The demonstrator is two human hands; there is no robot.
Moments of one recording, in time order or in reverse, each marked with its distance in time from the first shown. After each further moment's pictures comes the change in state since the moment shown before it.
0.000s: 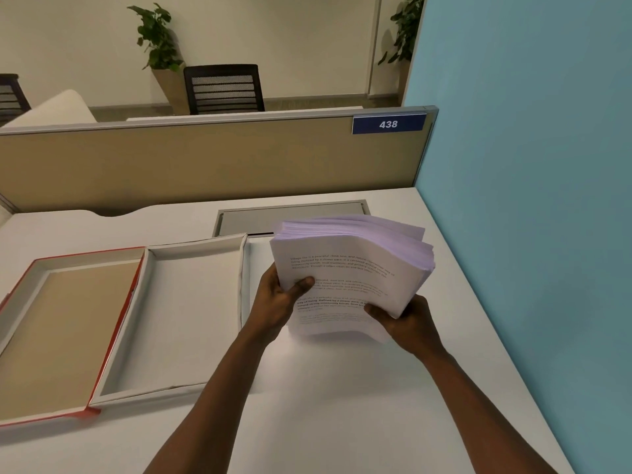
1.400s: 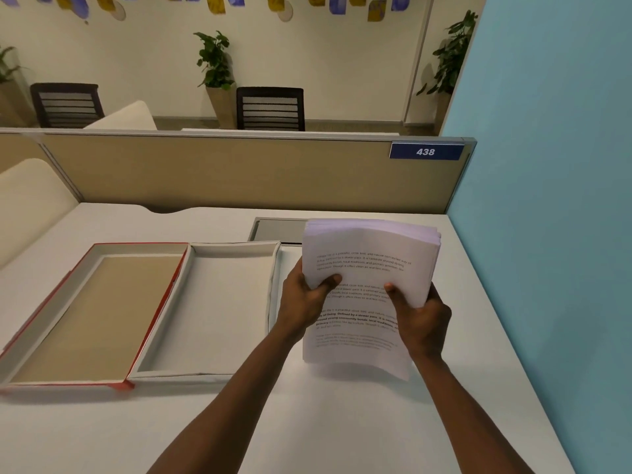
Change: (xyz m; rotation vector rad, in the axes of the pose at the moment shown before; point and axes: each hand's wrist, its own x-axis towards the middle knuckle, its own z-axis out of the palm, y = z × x) left_hand -0.017 0.035 0.011 0.238 0.206 -0.019; right_hand 0.012 -0.058 0.036 -0.061 0.378 -0.071
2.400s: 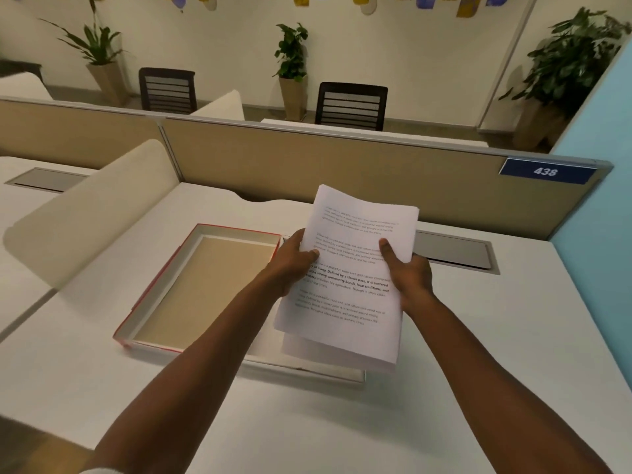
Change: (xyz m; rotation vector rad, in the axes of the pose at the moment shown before) left_hand 0.052 0.048 -0.230 0.181 0.001 -0.357; right_hand 0.005 -0.113 0.219 0.058 -0.379 0.499
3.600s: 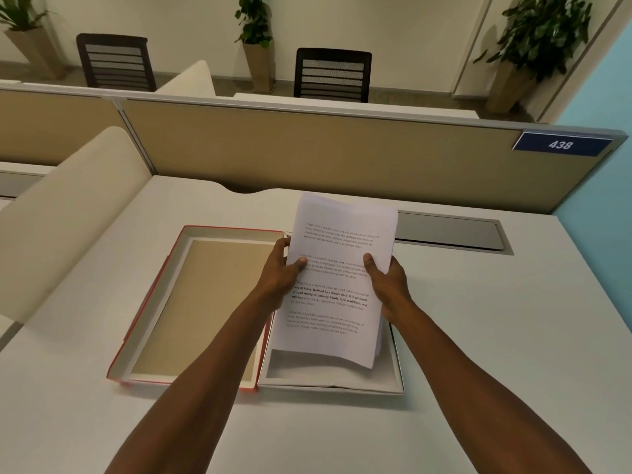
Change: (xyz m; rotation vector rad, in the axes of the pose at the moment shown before) left_hand 0.082 -0.074 -0.058 -0.094 -0.003 -0.018; right_hand 0.012 0.047 0.102 0.074 -0.094 0.070
